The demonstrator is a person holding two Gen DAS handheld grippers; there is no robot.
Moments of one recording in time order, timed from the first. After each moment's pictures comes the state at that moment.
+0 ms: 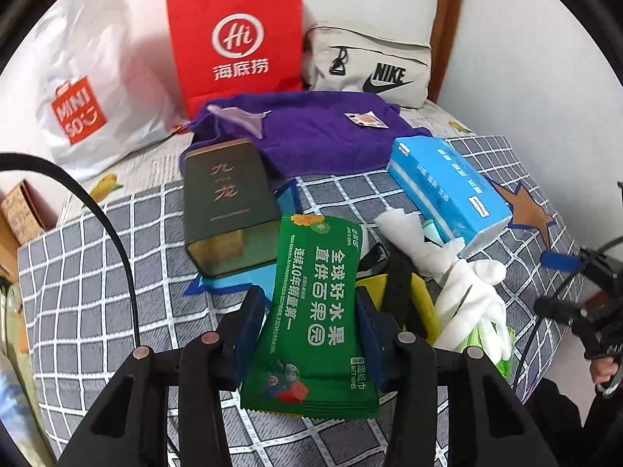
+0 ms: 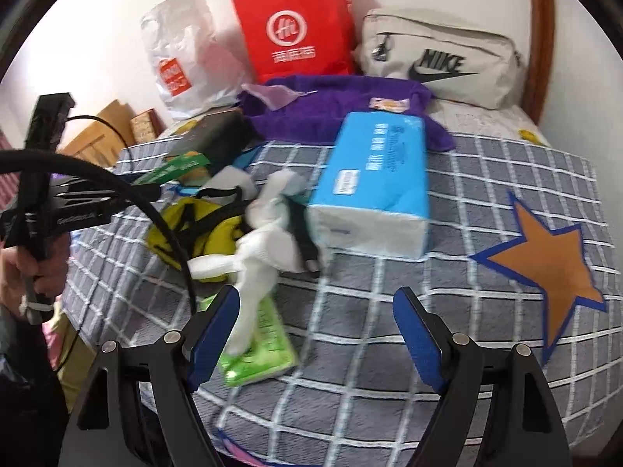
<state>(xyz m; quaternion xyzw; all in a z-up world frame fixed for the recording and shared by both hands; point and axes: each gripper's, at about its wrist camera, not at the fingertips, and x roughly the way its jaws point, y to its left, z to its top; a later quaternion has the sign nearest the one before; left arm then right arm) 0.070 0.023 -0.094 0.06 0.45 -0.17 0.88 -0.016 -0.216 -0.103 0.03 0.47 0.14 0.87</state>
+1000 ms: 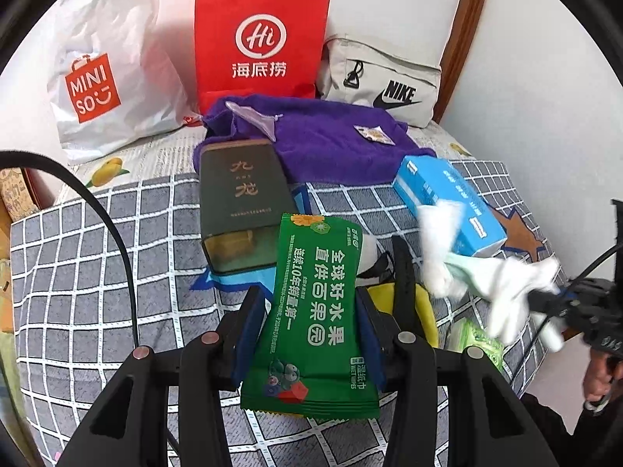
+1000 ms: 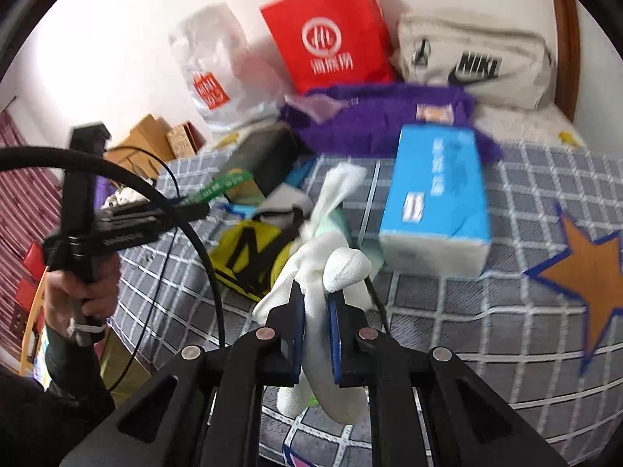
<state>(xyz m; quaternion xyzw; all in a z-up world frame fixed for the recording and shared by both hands) 0.073 0.044 -0.089 0.01 0.44 -0.17 0.88 -0.010 -0.205 -0.079 0.08 0.45 0.19 0.87</state>
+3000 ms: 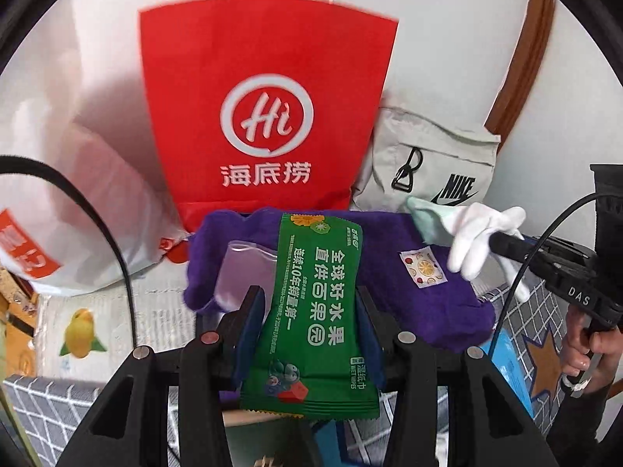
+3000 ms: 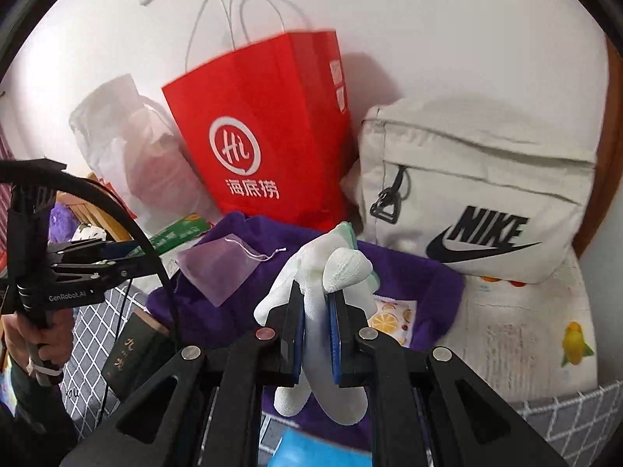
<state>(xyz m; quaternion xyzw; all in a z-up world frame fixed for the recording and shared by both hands) 0.313 0.000 -0.047 0.00 0.45 -0.15 0.88 0.284 -0.235 -0.051 0.04 0.41 0.17 0.90</state>
